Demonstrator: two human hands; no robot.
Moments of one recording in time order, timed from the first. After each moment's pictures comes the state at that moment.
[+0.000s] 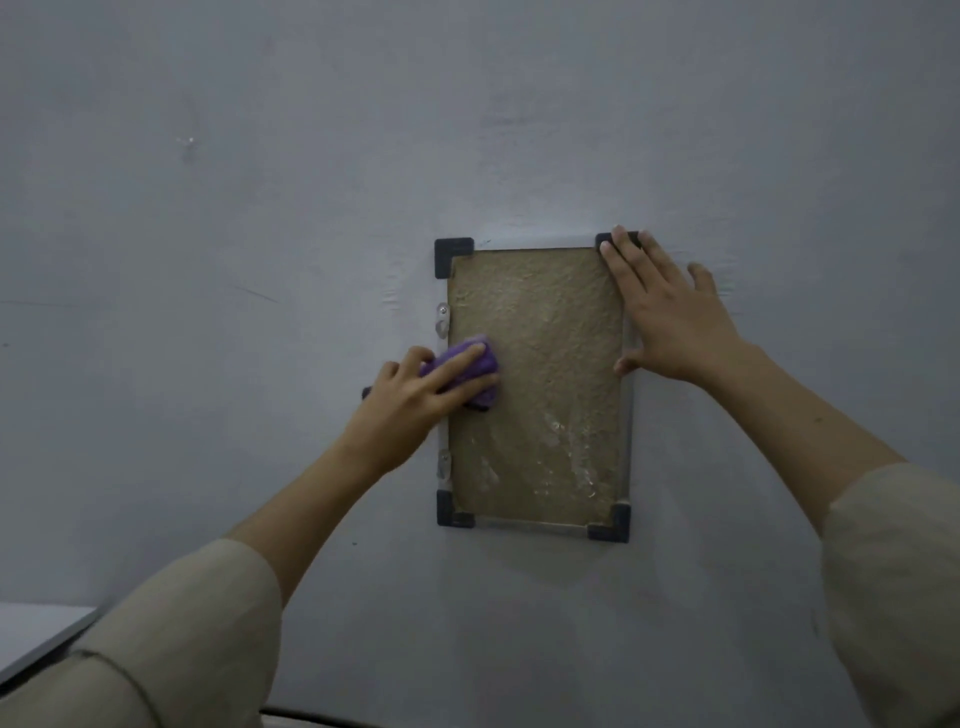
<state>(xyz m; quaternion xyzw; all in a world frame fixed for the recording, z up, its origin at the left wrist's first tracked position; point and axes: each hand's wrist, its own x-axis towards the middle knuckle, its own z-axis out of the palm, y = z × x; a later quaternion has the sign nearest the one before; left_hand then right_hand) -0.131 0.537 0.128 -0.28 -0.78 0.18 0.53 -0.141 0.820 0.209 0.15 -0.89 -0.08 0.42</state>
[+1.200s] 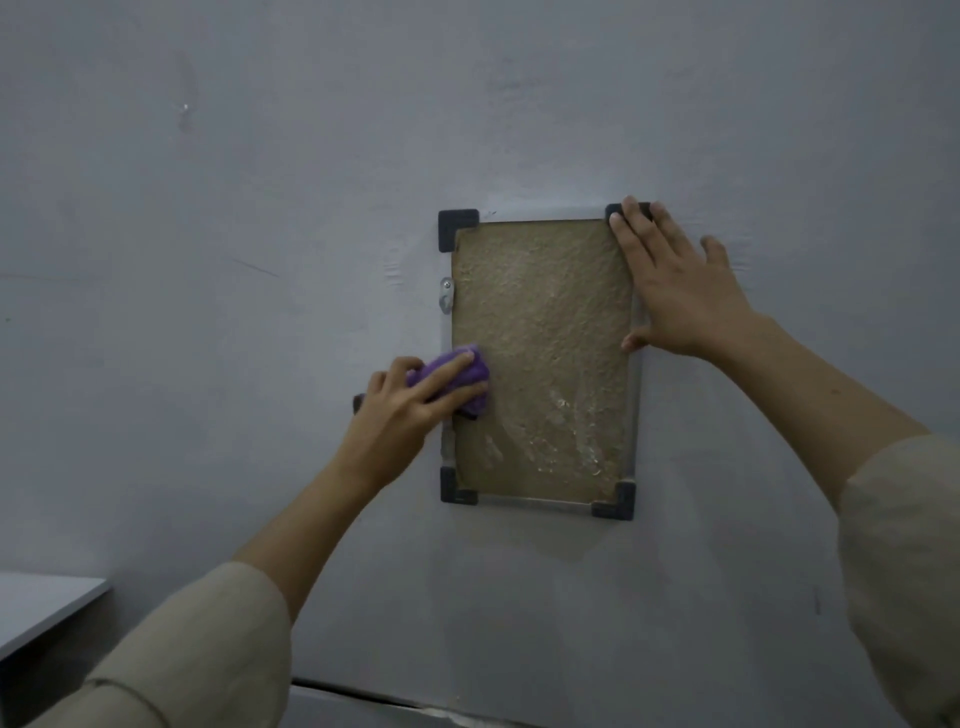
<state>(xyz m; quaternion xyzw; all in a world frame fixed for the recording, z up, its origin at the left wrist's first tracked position) -0.133 0.532 0.091 -0.25 -0.79 0.12 0.55 -0.143 0.820 0.209 0.15 -0.89 -0.08 0.42</state>
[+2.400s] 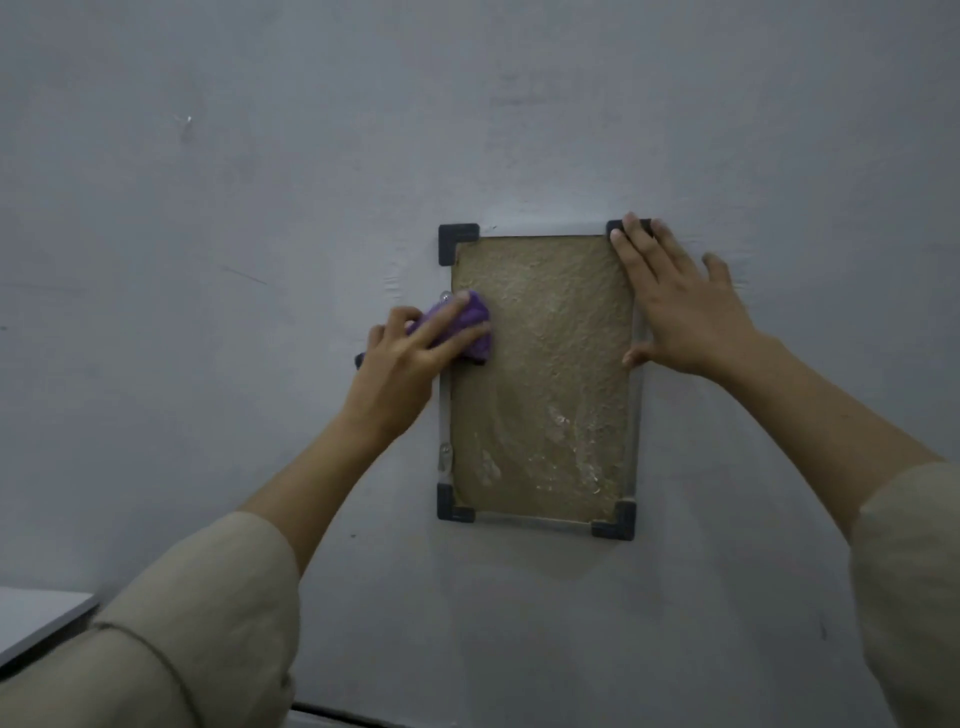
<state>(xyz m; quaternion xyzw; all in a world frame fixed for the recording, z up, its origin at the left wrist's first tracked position) -0.143 0.541 0.144 -0.22 -0.78 0.09 0.58 -0.147 0.822 0.209 0.16 -0.89 -0.08 0.42</state>
